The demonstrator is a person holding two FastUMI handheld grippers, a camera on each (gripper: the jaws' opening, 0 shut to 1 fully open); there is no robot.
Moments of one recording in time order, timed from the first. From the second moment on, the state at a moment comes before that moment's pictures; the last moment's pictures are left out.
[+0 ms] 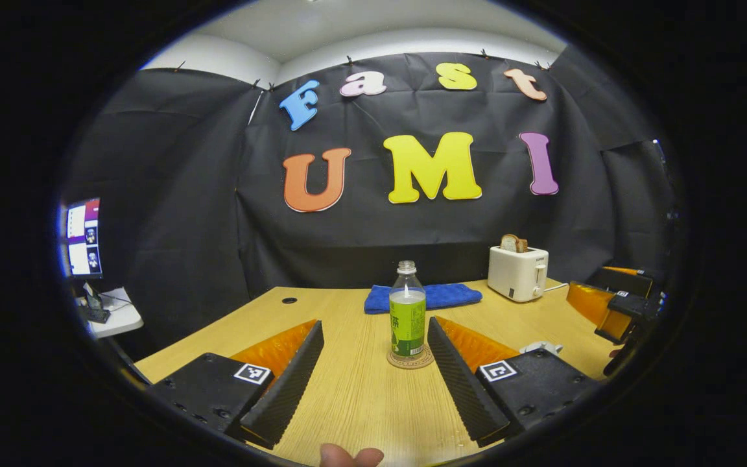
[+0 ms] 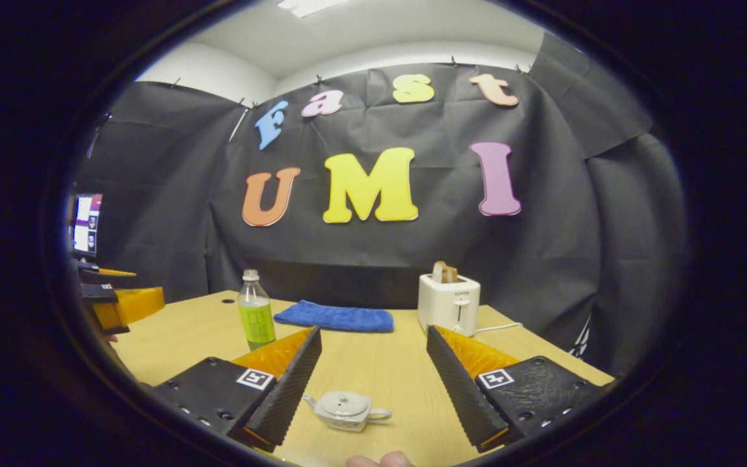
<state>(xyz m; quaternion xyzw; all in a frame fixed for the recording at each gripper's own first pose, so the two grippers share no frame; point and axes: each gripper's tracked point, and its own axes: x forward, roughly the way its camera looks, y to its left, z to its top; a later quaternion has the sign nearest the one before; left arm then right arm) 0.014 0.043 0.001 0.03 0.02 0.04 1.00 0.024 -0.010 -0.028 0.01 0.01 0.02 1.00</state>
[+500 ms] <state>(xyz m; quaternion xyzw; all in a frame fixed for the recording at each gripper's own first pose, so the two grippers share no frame) -0.023 0.009 0.002 0.01 0.02 0.02 1.00 -0.026 -0.025 -0.016 0.00 -0.01 -0.02 1.00</state>
